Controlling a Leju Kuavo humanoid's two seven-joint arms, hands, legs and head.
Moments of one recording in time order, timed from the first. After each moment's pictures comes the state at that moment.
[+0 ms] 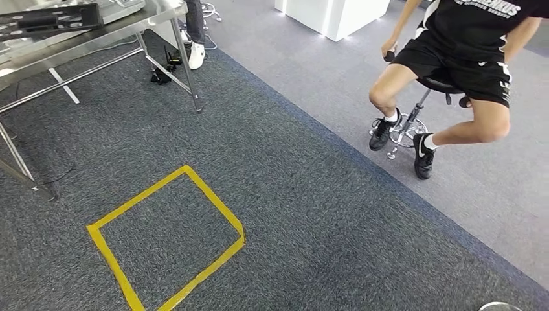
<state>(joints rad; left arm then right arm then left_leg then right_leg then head) -0.18 0.05 0.77 -0.23 -0.62 -0.26 0.08 -0.05 -0.12 0.07 -0.17 0.17 0.29 0.10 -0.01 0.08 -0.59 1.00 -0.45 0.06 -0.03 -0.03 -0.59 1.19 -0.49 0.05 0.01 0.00</state>
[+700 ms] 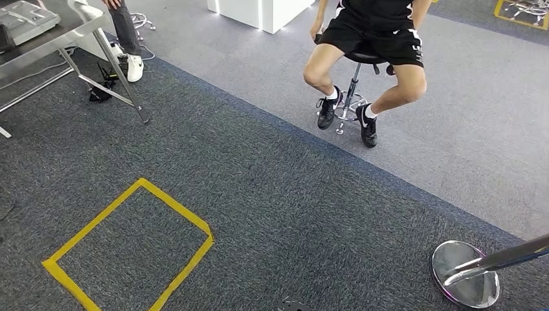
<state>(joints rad) -0.21 0.04 0.74 -0.24 -0.56 -0.26 0.10 -0.13 0.19 0.06 -0.19 0.15 0.15 0.25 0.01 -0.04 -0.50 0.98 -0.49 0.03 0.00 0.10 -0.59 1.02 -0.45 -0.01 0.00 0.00</state>
